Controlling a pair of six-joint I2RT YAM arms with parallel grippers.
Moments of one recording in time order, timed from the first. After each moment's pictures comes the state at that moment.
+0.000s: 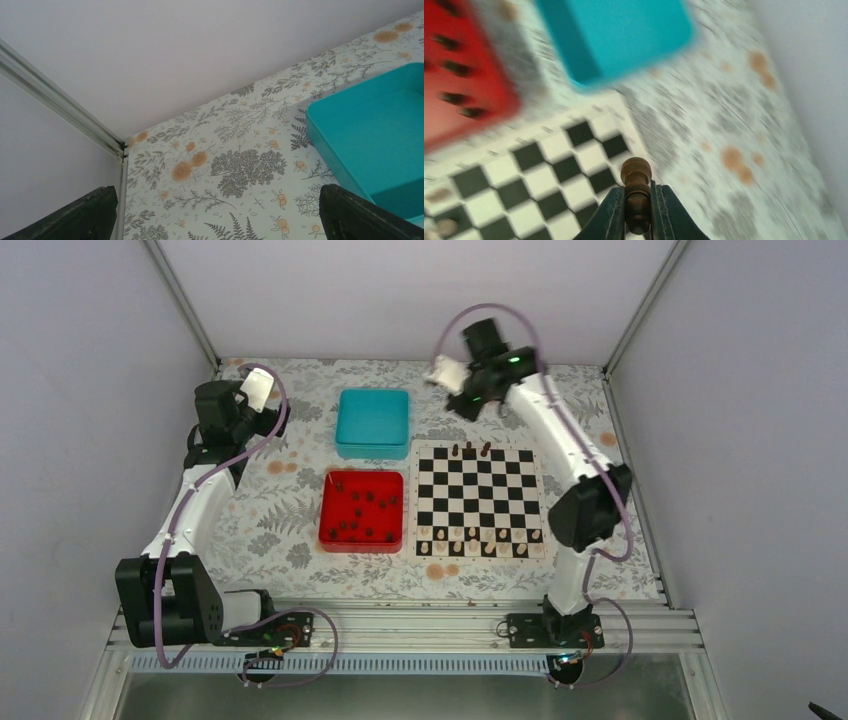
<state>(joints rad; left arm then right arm) 0.08 1.27 0.95 -0.05 0.14 0.40 0.55 1.95 2.03 -1.11 -0.13 -0.68</state>
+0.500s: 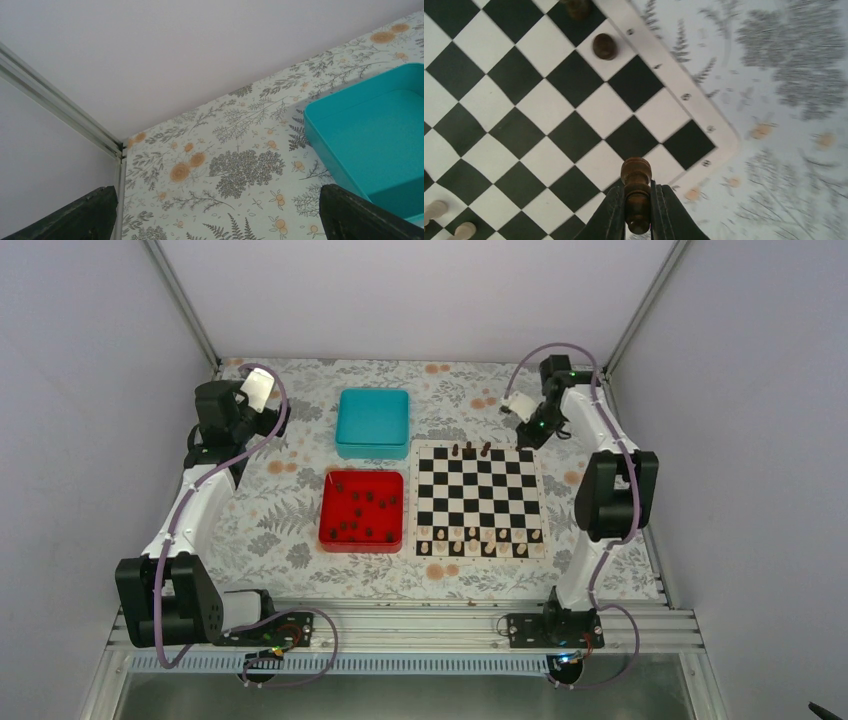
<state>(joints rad) 0.08 1.27 0.95 -0.05 0.15 0.40 0.05 1.91 1.69 -1.11 -0.16 -0.78</state>
